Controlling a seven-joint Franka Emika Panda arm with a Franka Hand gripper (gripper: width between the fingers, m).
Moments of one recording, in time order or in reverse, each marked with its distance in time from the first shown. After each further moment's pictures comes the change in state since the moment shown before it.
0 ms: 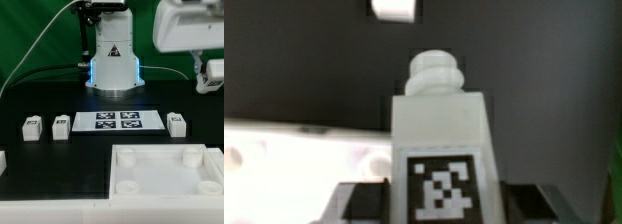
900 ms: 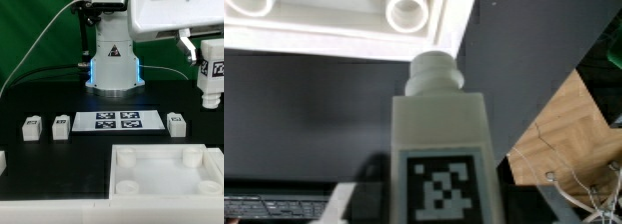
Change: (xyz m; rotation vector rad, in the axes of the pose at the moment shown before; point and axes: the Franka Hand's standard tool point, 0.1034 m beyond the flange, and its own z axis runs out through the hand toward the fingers) arm 0.092 0.046 -0.048 0.023 0.692 -0.062
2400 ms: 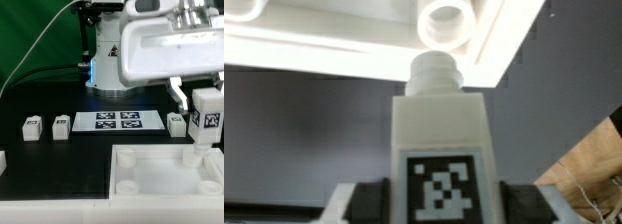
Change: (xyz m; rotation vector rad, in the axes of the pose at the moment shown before) arm -0.008 0.018 0.071 0.000 0.001 -0.036
